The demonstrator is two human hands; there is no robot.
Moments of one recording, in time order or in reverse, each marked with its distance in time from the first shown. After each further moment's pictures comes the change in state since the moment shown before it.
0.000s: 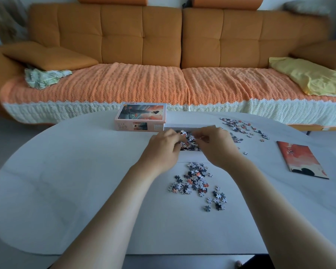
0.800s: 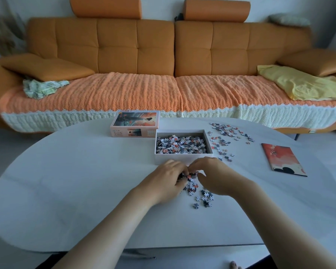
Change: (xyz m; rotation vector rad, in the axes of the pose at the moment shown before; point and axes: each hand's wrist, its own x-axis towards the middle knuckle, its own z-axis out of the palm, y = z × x) left_hand -0.048 0.032 0.021 0.019 -0.248 0.134; right_hand -0.061 0.015 -0.017 -0.195 -0.440 -0.134
